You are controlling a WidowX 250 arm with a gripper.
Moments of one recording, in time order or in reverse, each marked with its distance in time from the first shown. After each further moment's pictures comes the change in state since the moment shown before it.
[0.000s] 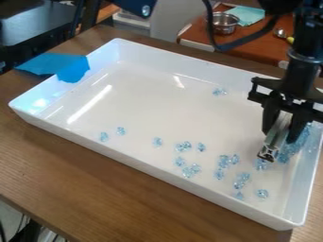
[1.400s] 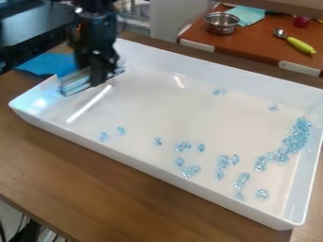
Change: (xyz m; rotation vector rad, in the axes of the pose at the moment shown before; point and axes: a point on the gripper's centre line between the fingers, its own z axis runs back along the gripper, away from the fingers) arm -0.051 0.293 0.018 0.222 -0.019 -0.083
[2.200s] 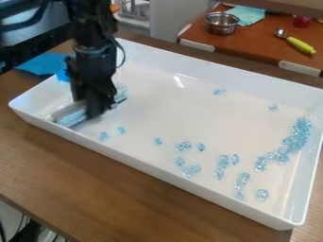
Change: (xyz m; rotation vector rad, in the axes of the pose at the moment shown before) arm -0.033 -0.051 -0.011 -0.031 -0.037 -0.084
